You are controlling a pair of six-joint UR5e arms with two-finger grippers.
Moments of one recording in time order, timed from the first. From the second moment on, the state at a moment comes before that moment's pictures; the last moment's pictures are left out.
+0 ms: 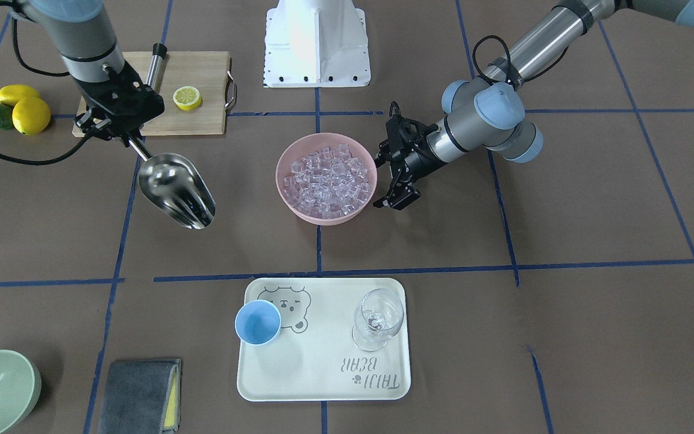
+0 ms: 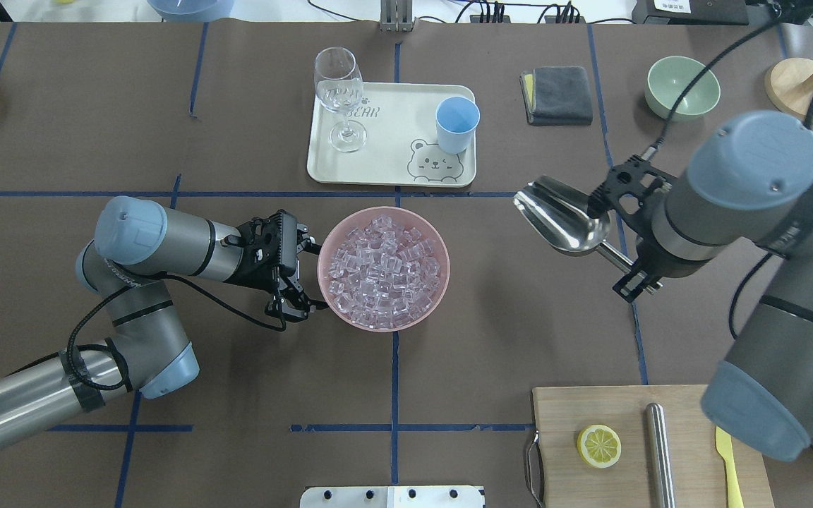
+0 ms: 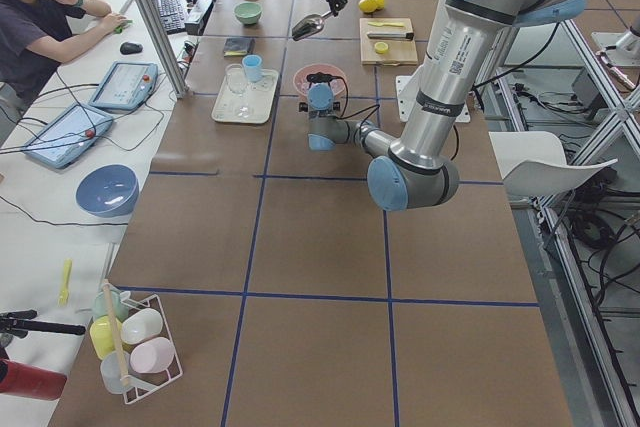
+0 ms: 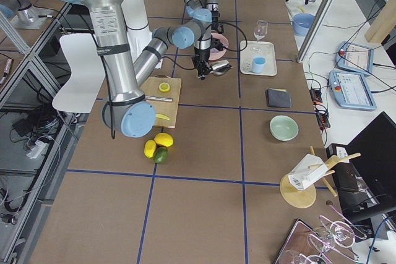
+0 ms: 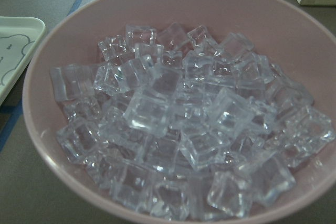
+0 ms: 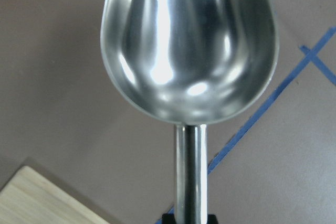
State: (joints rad) left arm -0.57 -2.05 -1.36 -2.79 -2.07 0.03; right arm 0.67 -1.21 2.18 -2.07 1.93 0.26
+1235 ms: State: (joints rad) left arm -0.57 -2.05 -1.36 -2.79 -2.07 0.03; right arm 0.46 -0.58 1.82 -2.71 1.74 0.07
